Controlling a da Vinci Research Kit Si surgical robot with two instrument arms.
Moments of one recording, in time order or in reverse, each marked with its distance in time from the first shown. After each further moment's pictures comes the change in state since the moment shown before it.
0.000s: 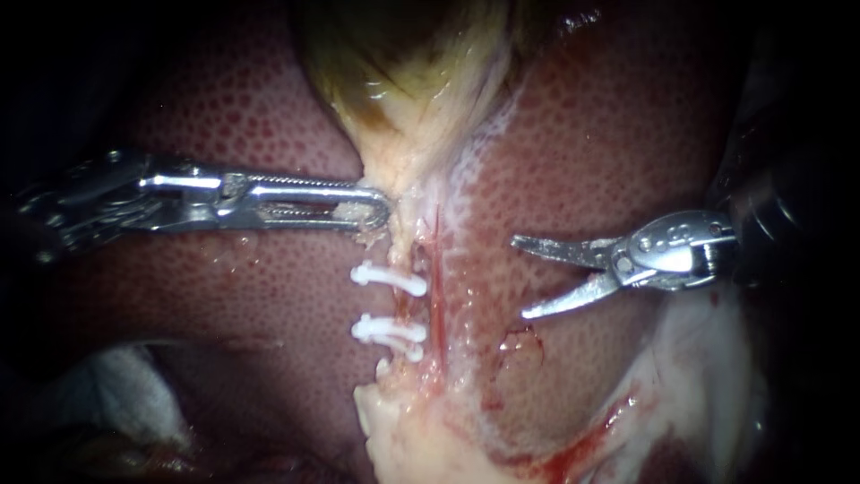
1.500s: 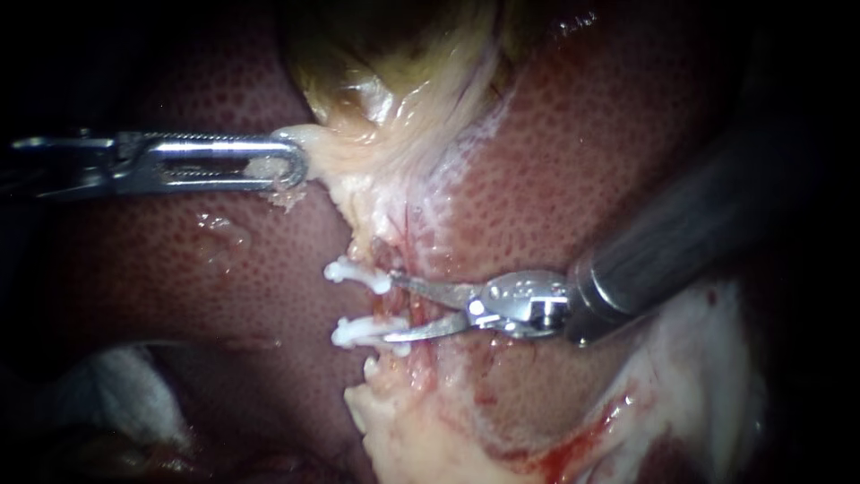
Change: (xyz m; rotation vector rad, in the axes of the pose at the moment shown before) right arm -0.009 -0.001 0.017 0.103 -0.062 0.150; left arm 0.005 0.005 -0.010 0.018 0.063 -0.028
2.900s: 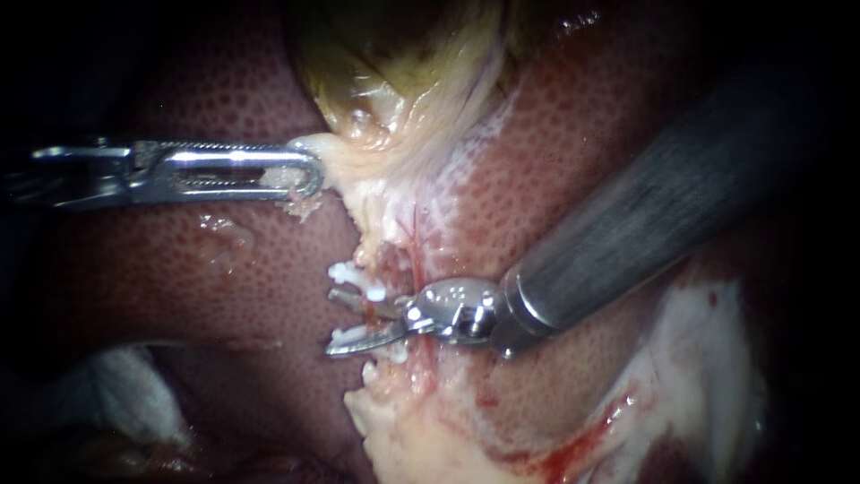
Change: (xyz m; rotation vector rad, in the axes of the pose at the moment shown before) right arm 0.001 0.000 0.005 0.136 -0.058 0.188; left arm -0.001 0.000 0.001 -0.010 -0.005 0.004
